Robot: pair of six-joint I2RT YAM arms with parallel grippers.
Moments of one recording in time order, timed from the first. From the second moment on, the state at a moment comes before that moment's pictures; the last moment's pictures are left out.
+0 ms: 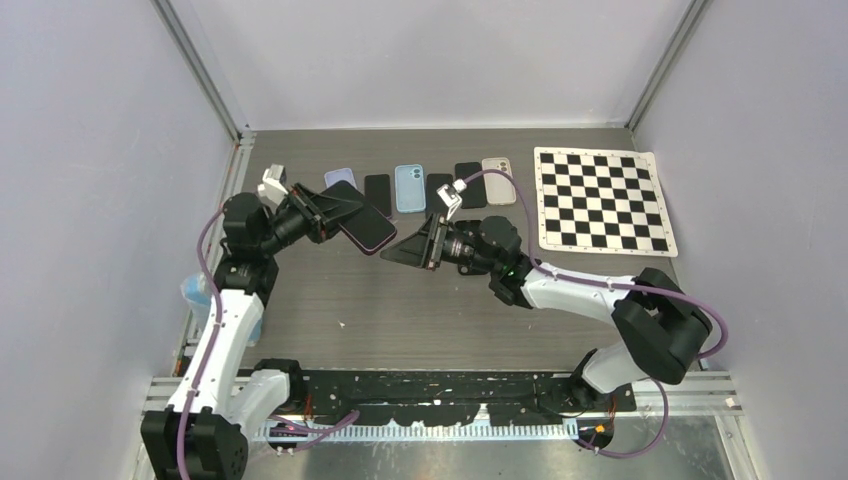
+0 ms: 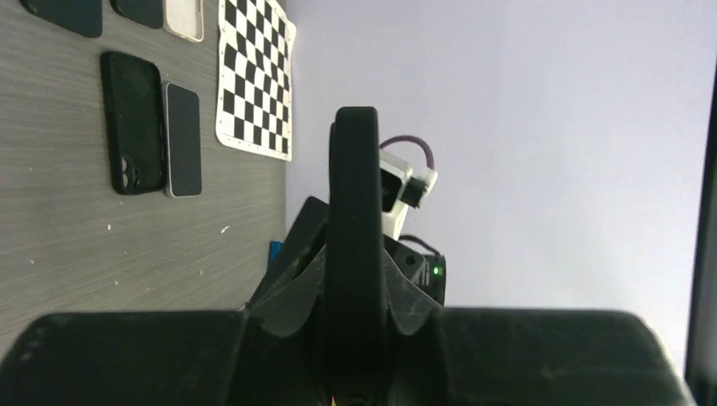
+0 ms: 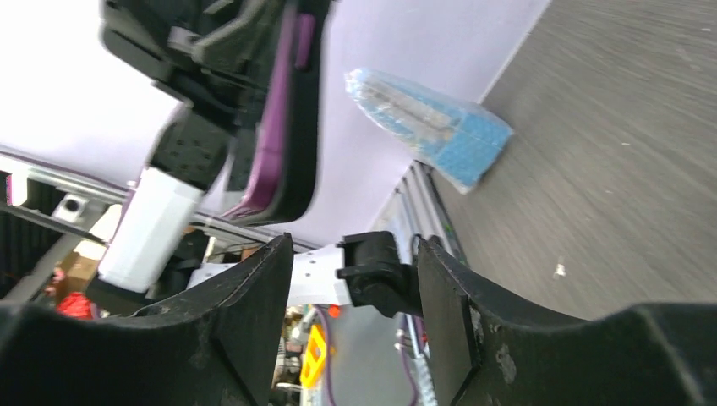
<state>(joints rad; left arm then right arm) -0.04 0.93 0.80 -0.01 0.77 -1.29 0.81 1.46 0.75 0.77 -0.48 1.10</state>
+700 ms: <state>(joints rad) -0.04 0.90 0.61 0.08 0.63 -1.65 0.83 1.44 0.74 0.88 -0.38 1.17</state>
